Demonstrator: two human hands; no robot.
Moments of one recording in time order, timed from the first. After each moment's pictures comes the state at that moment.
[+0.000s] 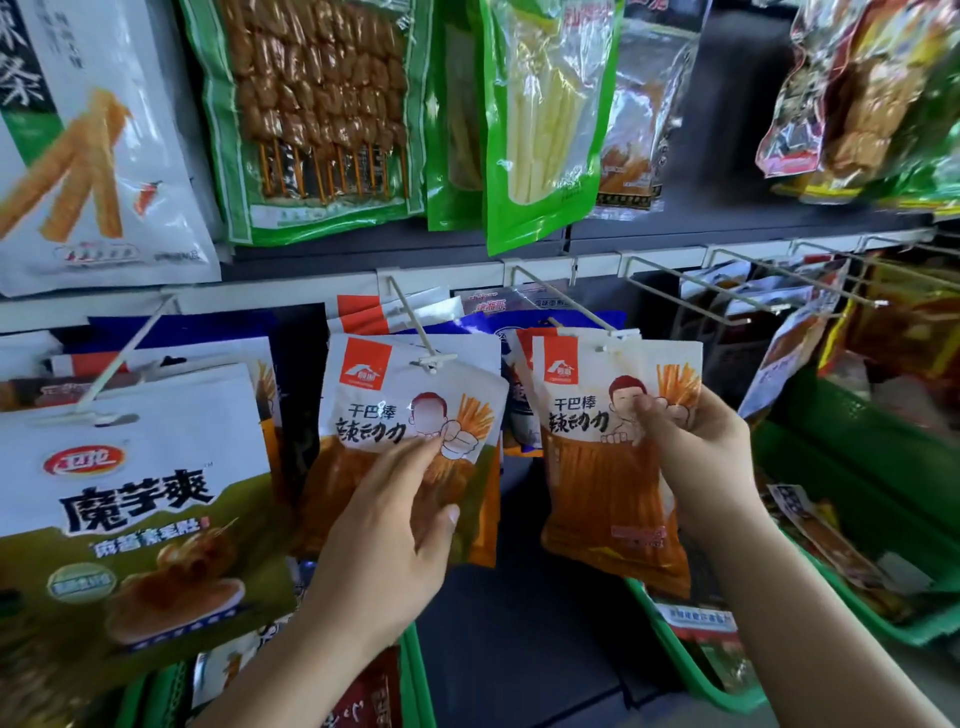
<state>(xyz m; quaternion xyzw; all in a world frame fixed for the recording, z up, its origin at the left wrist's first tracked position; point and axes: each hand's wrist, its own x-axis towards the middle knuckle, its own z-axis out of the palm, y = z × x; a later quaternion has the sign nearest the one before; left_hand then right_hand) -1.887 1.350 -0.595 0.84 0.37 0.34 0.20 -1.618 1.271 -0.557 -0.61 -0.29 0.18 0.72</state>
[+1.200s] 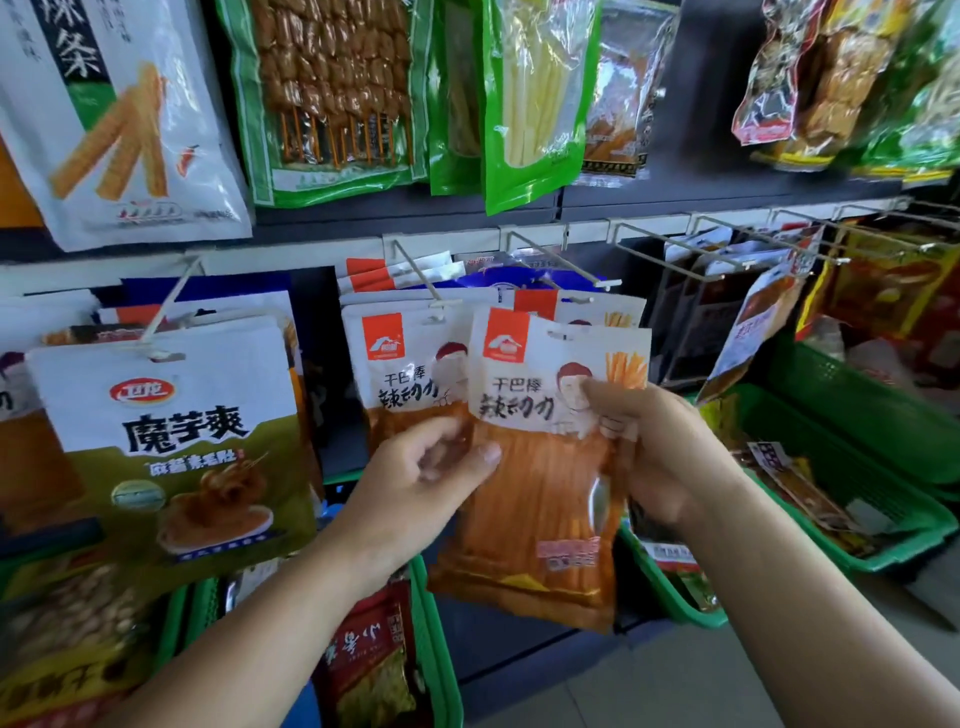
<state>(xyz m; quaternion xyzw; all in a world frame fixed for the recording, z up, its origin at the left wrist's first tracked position) -1.893 1.307 -0.573 0.70 0.32 0.33 0.54 -1.679 1.228 -0.542 -0.51 -0.23 0.46 0.69</state>
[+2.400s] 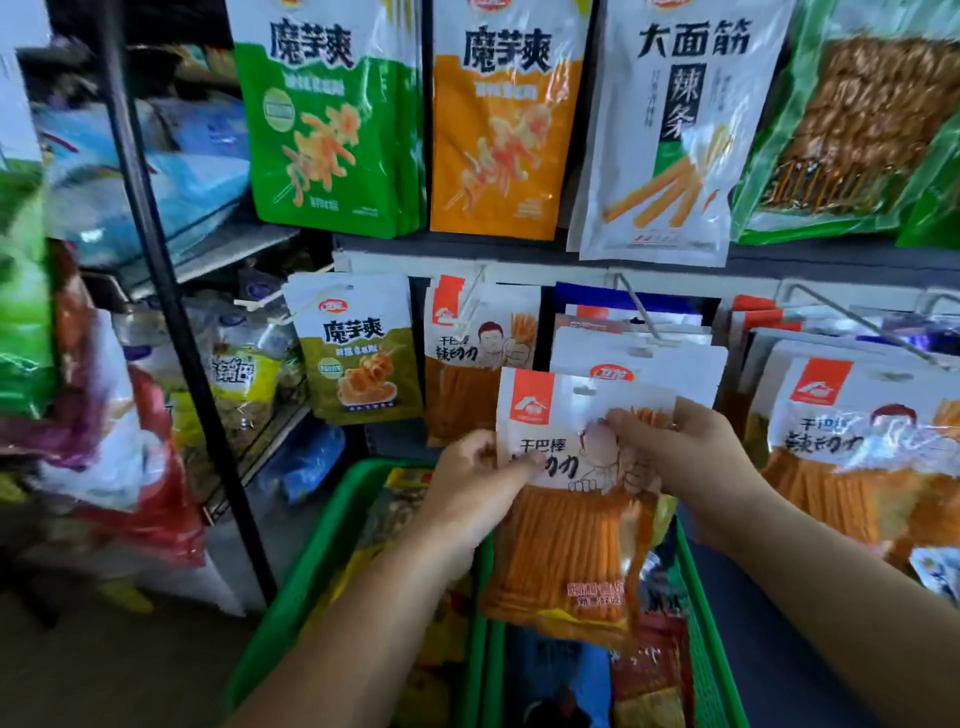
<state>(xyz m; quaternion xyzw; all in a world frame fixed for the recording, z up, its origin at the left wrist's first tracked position) -2.168 1.345 -0.575 0.48 0.53 0.47 0.51 -1.971 1.337 -0.535 -0.54 -0.46 0.45 0.54</state>
